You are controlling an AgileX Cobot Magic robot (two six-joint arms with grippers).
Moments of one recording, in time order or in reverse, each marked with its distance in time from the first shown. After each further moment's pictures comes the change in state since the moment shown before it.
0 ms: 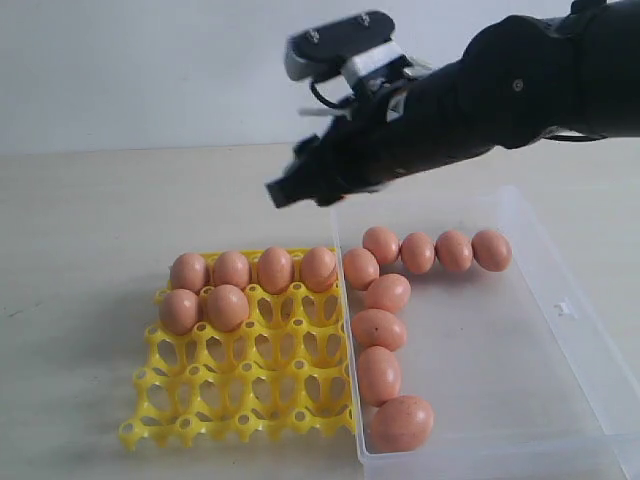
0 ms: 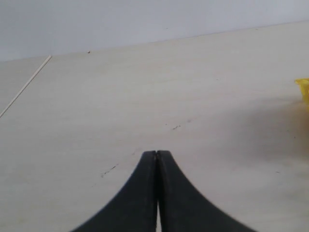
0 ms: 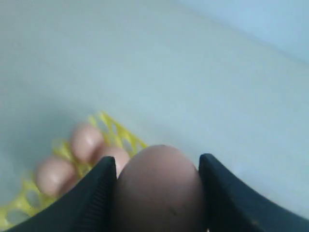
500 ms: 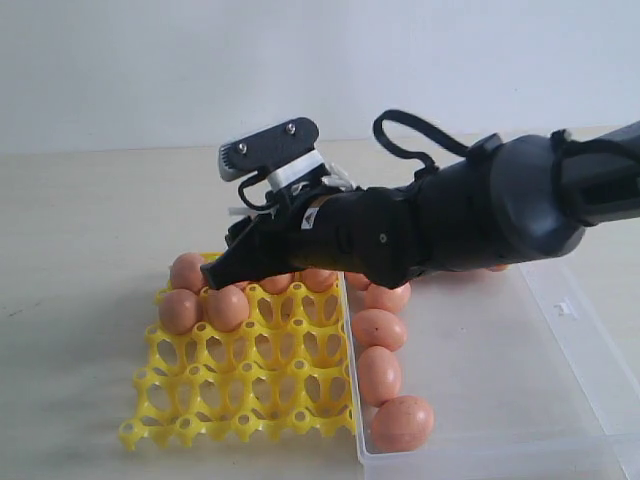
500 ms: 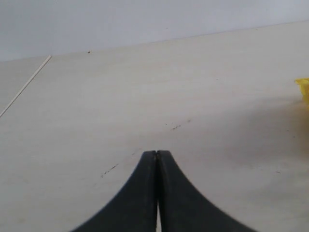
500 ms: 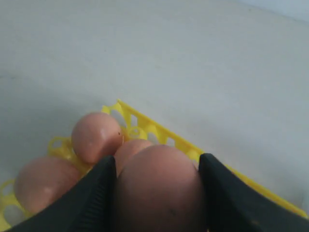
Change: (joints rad) left arm 0.000 0.000 0.000 0.000 0.000 0.000; right arm 0.113 0.273 0.050 0.131 -0.377 -0.020
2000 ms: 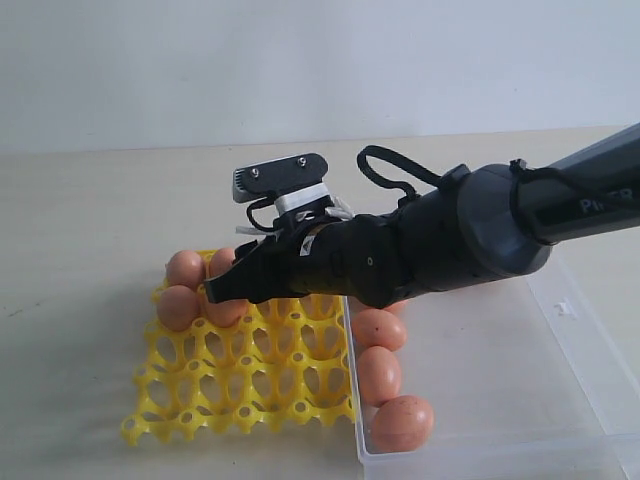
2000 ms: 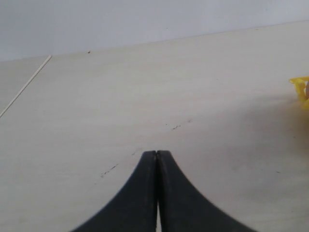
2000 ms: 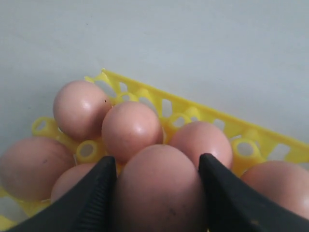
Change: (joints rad) left arm 0.000 0.000 0.000 0.000 0.000 0.000; right arm 0.000 0.068 0.000 0.022 0.001 0.135
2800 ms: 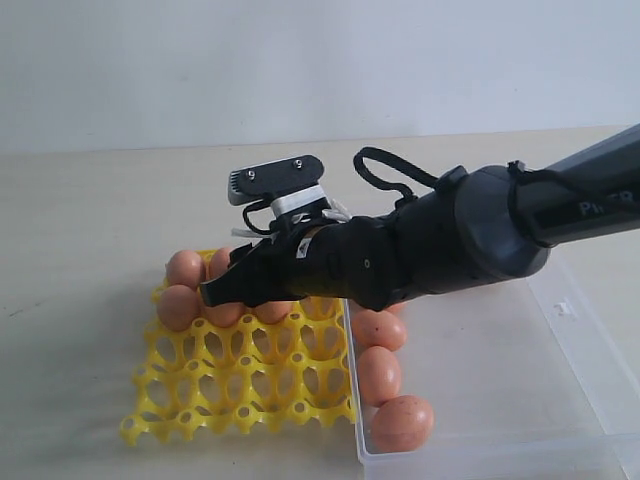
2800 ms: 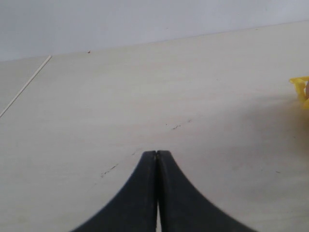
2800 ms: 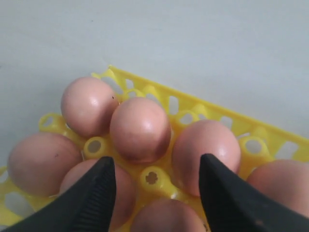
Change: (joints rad) left arm 0.000 0.000 0.000 0.000 0.000 0.000; right arm 0.012 -0.004 0.000 0.004 0.006 0.000
